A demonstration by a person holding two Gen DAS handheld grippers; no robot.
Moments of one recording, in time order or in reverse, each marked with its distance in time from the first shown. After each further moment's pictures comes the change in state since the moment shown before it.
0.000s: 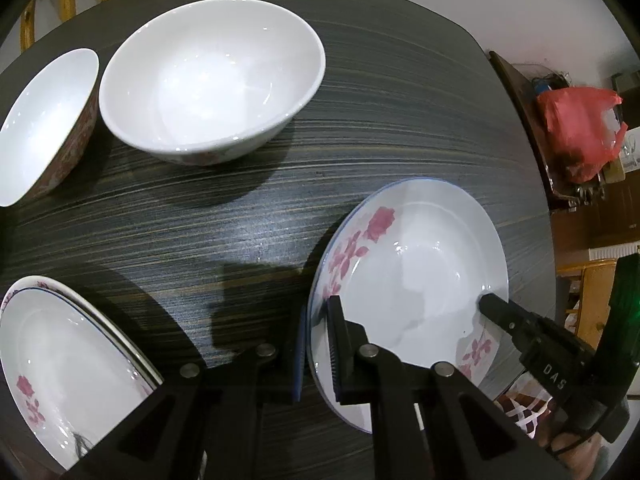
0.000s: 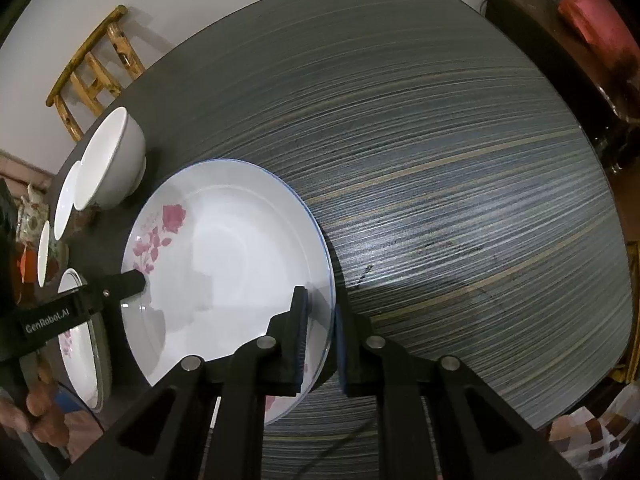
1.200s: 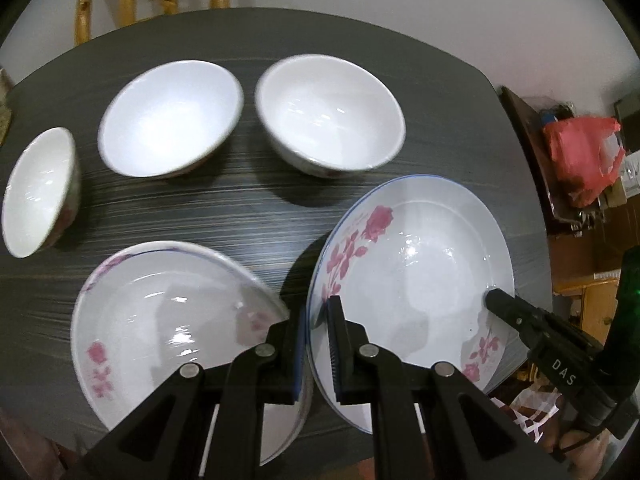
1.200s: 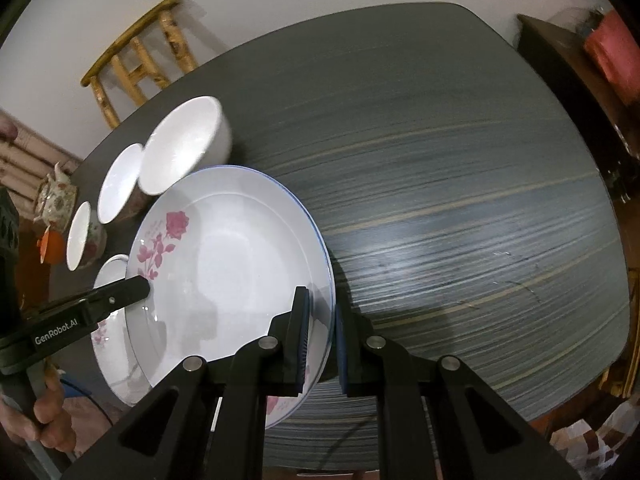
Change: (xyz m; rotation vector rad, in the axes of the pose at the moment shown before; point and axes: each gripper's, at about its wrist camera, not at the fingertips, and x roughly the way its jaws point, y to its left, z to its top) left arm -0.062 0.036 -0.021 -0.072 -0.101 0.040; right arm -0.039 0.067 -0.006 -0.104 -0.040 0.028
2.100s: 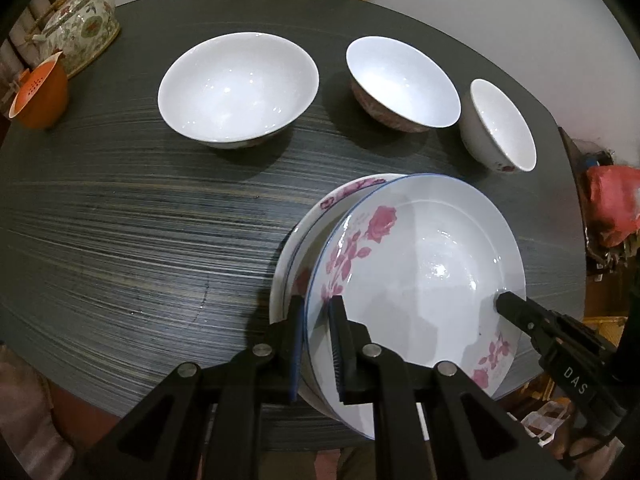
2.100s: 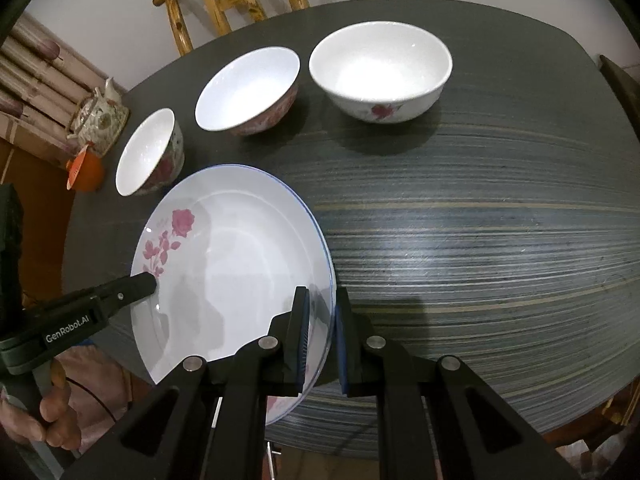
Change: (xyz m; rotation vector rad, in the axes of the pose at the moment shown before) left arm -0.032 0.153 -0.061 -0.162 -0.002 0.088; right arm 0.039 0.148 -0.044 -0.183 0.090 0.055
